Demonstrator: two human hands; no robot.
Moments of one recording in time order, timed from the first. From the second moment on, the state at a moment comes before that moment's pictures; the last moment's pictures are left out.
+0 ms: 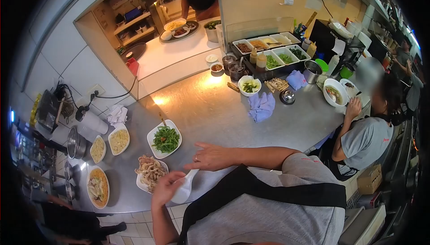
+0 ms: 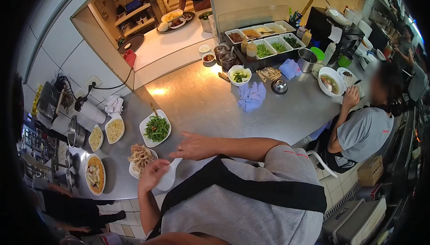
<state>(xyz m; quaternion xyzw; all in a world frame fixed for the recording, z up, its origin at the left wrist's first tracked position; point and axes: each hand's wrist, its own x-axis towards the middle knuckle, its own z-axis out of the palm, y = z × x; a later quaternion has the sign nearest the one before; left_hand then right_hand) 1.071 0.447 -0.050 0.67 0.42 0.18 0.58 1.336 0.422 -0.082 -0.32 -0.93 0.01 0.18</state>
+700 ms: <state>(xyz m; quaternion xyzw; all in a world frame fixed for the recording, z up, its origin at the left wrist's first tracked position) 0.927 0.488 -0.199 0.39 0.64 0.51 0.41 1.681 0.293 -0.140 -0.73 -0.67 -0.01 0.15</state>
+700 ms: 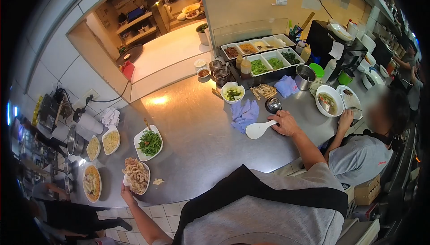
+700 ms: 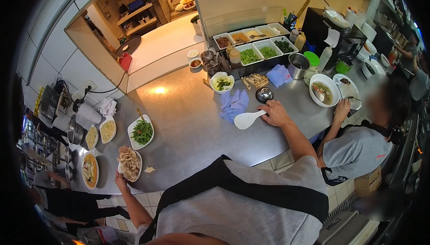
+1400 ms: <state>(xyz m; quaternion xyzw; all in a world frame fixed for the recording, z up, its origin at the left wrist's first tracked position) 1.195 0.373 -0.167 0.26 0.58 0.57 0.53 1.620 0.392 -0.143 -0.66 -0.71 -0.05 0.24</state>
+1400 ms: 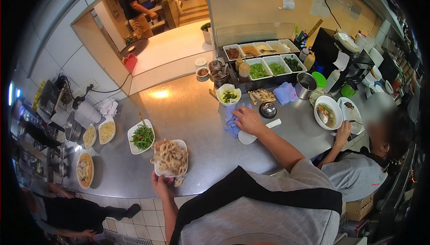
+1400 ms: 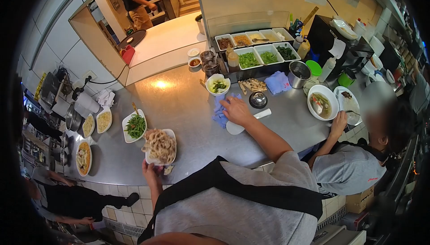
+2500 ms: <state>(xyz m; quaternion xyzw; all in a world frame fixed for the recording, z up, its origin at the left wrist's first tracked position) 1.375 0.411 -0.193 0.88 0.36 0.31 0.09 1.576 0.346 -0.166 -0.55 -0.78 0.06 0.29</state>
